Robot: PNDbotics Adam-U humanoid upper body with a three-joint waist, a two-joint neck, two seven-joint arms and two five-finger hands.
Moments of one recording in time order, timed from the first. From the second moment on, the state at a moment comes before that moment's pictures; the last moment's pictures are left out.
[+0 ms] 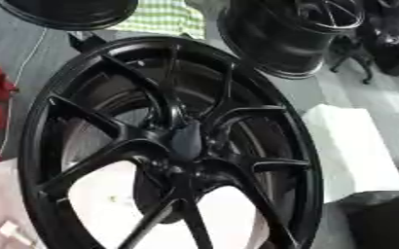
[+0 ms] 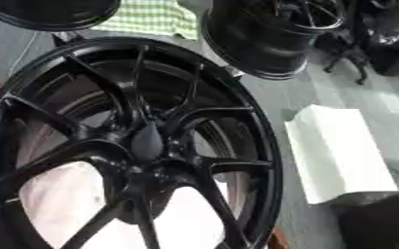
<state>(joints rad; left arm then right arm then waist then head) -0.34 0.35 0.10 -1.98 0.17 -0.04 0.27 0.43 -1.03 -0.71 -1.80 -0.20 -0.31 -0.45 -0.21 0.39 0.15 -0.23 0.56</state>
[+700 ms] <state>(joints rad) -0.32 0.35 0.10 -1.98 0.17 -0.03 0.27 0.63 -0.63 -0.70 -1.98 0.03 -0.24 -0.52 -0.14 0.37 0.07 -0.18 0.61</state>
